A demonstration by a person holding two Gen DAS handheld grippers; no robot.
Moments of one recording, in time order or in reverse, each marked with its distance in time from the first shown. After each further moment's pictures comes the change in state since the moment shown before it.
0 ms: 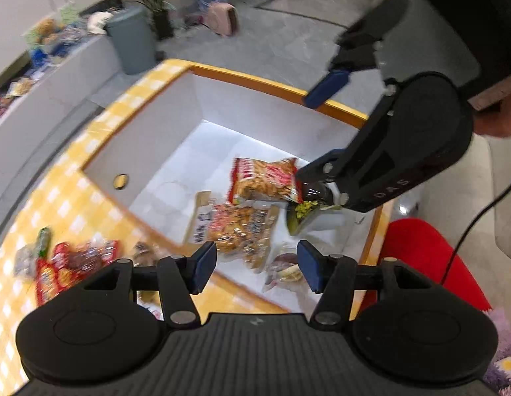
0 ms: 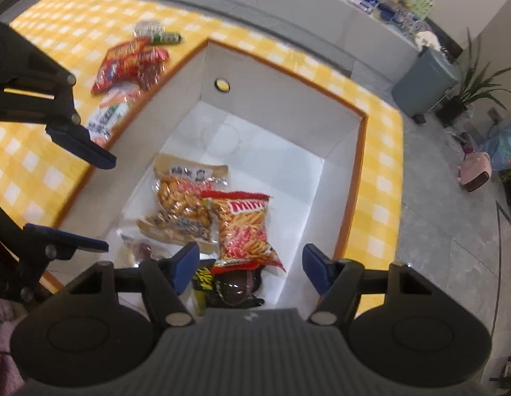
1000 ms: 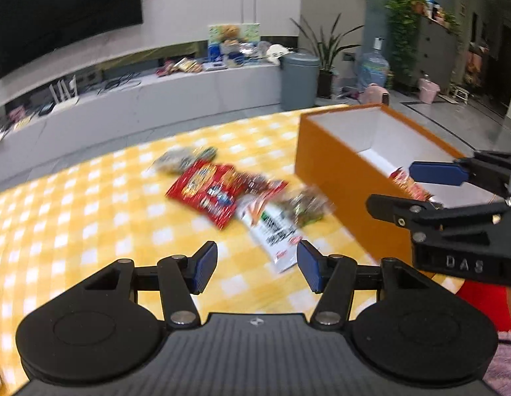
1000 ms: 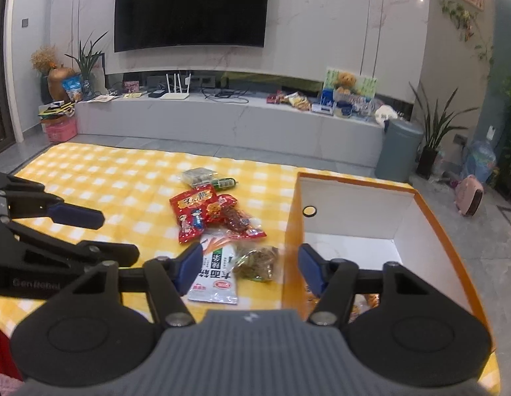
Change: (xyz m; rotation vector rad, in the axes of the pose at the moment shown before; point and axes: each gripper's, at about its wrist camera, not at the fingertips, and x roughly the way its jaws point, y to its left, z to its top) left arm -0.091 0.061 -0.176 -0.493 -0.279 0.331; right arm -0.029 0.184 -0.010 0.272 -0.525 -0.065
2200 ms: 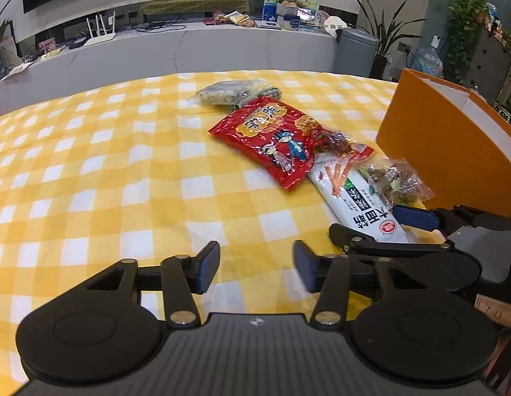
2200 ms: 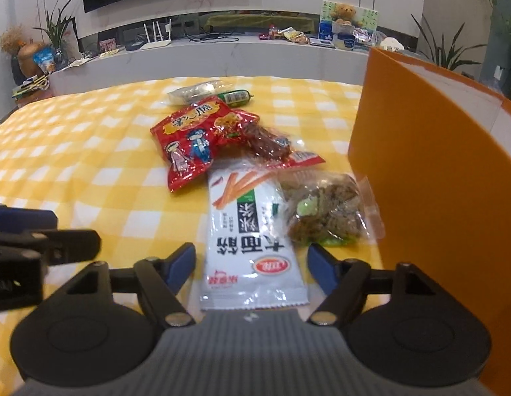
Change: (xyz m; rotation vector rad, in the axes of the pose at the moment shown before) left arm 0.088 0.063 -0.024 -0.189 0.115 0.076; right arm 0.179 0.044 -0.046 0.108 0.196 -0.005
